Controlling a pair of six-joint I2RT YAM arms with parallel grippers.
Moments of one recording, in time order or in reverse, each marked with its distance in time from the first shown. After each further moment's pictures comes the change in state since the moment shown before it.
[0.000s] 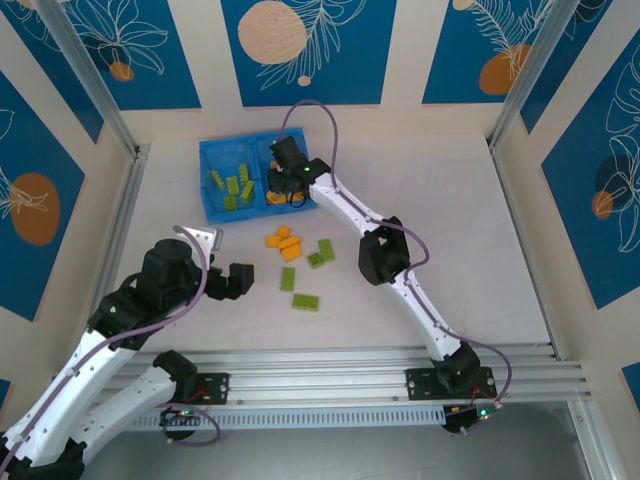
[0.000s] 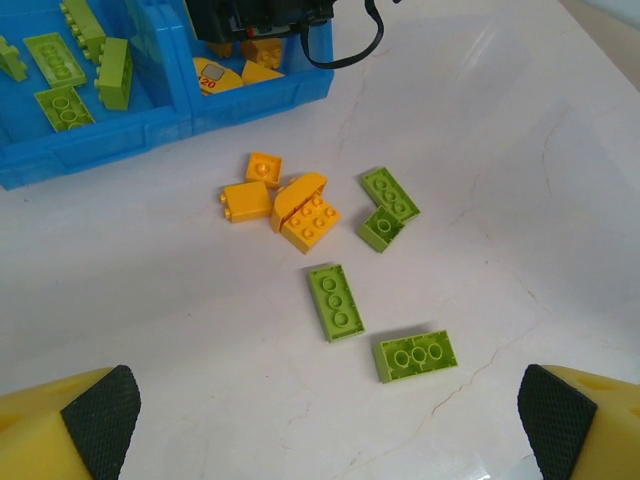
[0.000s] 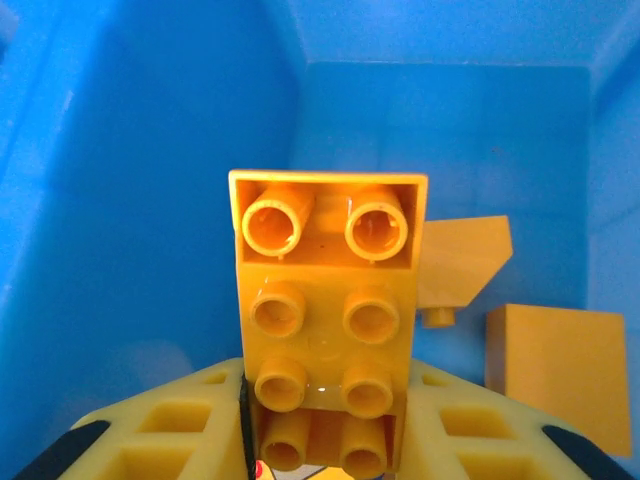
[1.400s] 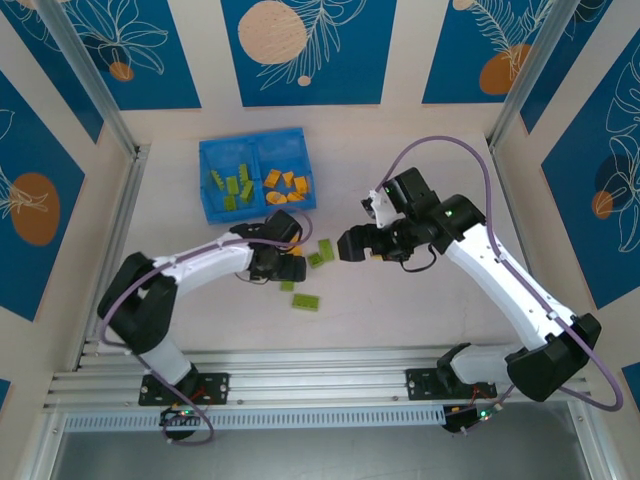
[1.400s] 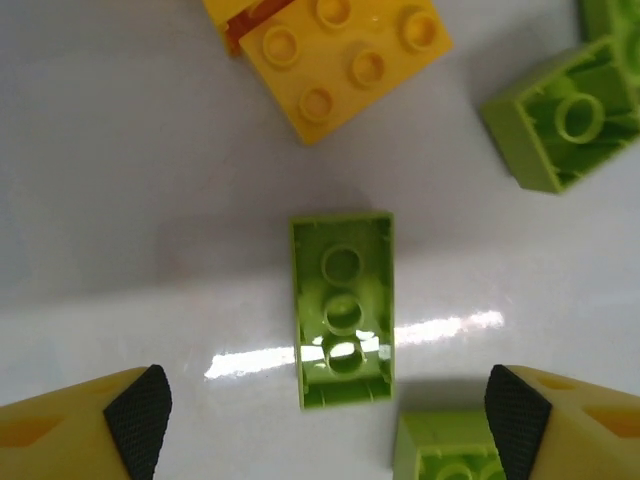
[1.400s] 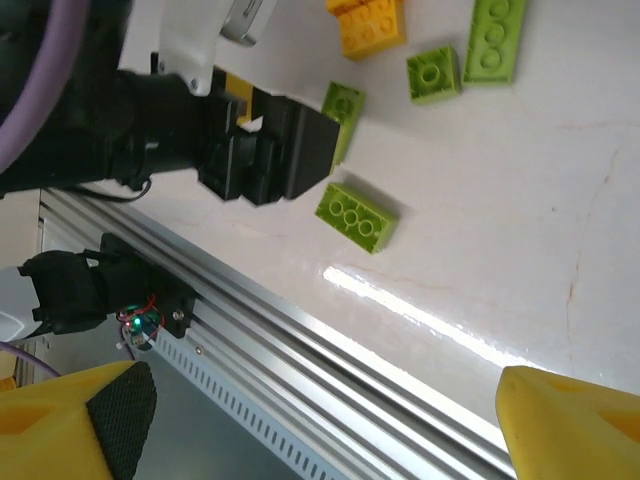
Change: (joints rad) left arm -0.124 1.004 0.222 0.101 -0.021 -0.304; right arm -0.103 -1.457 -1.338 -0.384 -0.494 0.099
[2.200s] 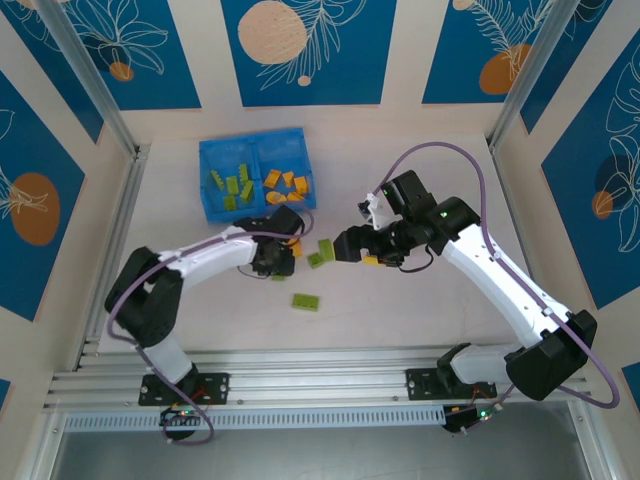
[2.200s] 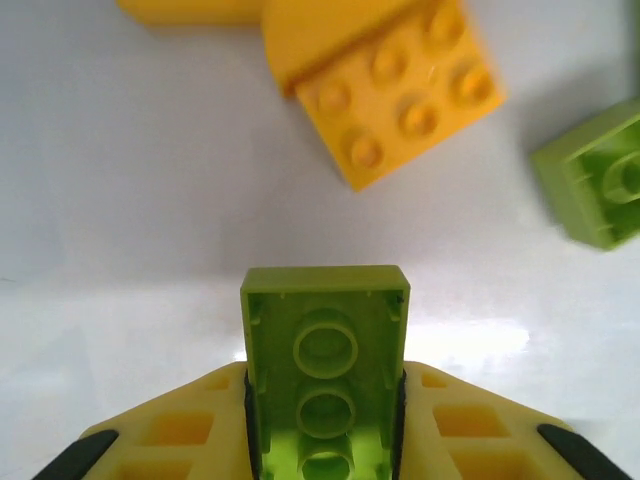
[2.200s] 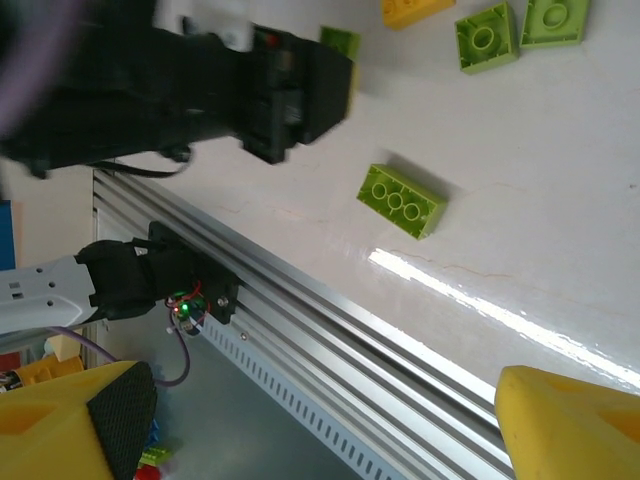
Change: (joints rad) left arm 0.032 -0.005 0.074 -0.065 -0.074 0.001; right arm -0.008 0.013 -0.043 0.058 -0.108 0.056
